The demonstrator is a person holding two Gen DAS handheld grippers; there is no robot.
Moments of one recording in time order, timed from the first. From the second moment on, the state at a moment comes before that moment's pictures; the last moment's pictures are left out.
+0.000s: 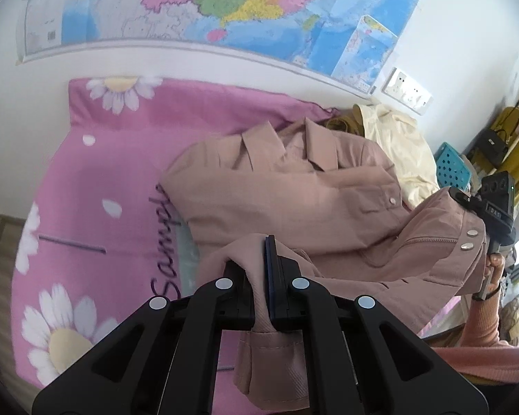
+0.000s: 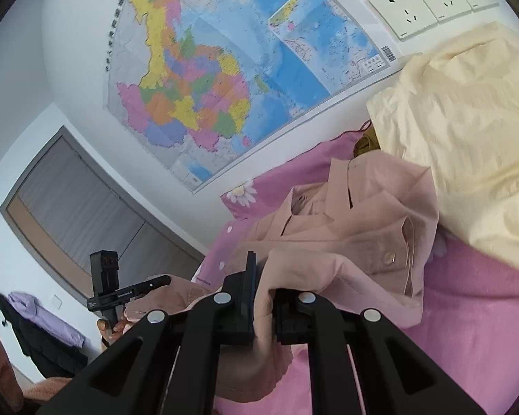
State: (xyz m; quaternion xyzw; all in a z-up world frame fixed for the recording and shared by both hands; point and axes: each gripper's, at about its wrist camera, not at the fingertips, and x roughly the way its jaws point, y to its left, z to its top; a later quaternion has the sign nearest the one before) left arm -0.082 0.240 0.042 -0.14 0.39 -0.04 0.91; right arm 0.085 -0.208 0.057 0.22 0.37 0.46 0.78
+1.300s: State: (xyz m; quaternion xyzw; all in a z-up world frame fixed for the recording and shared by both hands) left arm 0.049 0.252 0.050 -0.09 0.42 0.02 0.90; right arm 0.201 -0.177 0.052 0.26 0.41 0.41 0.77
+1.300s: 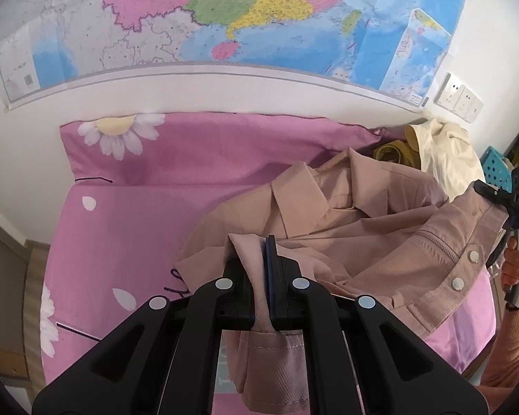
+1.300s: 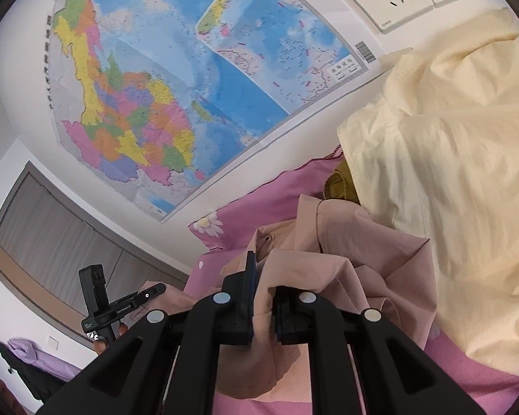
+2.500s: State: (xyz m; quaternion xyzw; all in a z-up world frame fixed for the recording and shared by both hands) left arm 0.138 0.297 -0.016 -0.15 0.51 0.07 0.84; right arm 0.240 -0.151 0.037 0.19 0.46 0.41 0.76
